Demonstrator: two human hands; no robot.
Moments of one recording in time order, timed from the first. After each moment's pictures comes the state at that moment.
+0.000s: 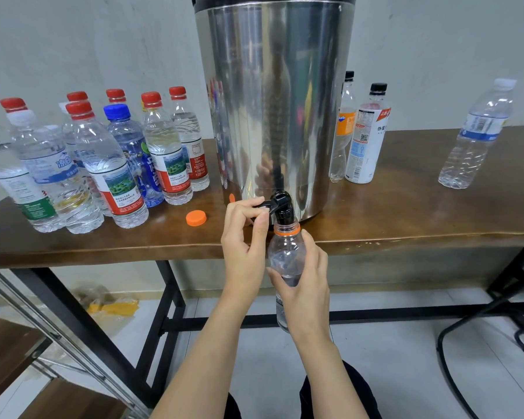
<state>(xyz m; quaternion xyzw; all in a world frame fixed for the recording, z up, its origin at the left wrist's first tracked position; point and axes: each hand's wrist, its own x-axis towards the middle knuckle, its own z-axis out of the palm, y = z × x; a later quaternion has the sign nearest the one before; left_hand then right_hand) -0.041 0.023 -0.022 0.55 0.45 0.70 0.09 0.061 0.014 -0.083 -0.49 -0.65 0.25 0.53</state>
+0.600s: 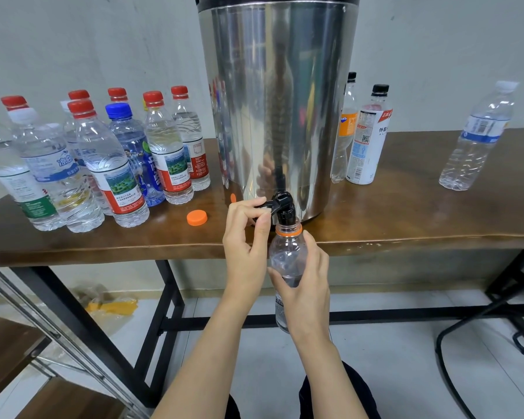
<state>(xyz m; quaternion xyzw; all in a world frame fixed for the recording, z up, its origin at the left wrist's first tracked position) -0.041 0.022 -0.022 0.54 0.45 0.70 0.10 0.060 0.014 -0.083 -0.49 -0.64 0.26 0.53</state>
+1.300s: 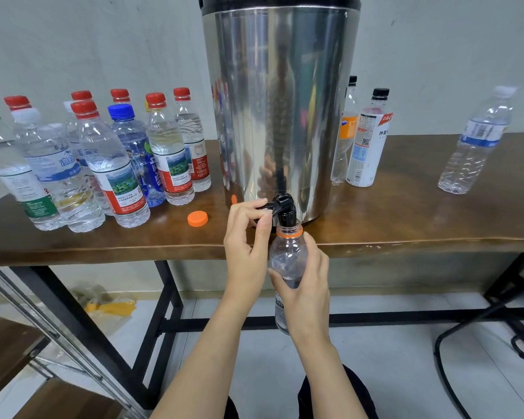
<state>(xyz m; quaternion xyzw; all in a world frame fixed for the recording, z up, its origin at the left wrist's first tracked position) -0.040 0.019 -0.018 0.55 0.44 0.70 0.09 0.059 0.011 -0.081 -0.49 -0.64 0.26 0.53</state>
